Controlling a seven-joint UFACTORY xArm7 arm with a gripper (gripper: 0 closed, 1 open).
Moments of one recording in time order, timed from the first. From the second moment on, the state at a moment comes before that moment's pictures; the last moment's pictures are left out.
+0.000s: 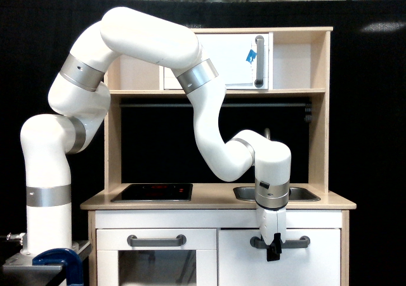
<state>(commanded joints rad) -0.25 0.59 0.26 1.10 0.70 0.60 -0.77</state>
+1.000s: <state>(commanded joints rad) -0.37 0.71 0.21 1.35 0.55 0.79 -0.77</state>
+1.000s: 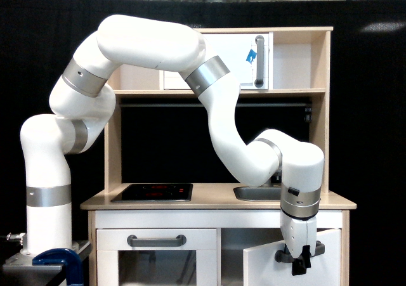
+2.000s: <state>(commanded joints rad) -0.39 0.78 0.20 1.52 0.49 0.88 -0.72</state>
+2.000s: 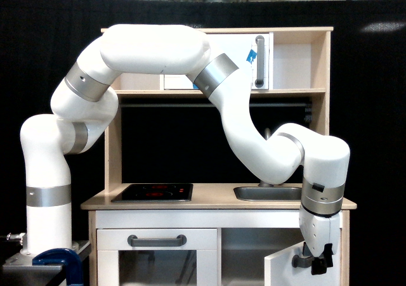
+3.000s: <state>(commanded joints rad) -0.46 0.55 0.20 1.48 0.46 1.08 -0.67</state>
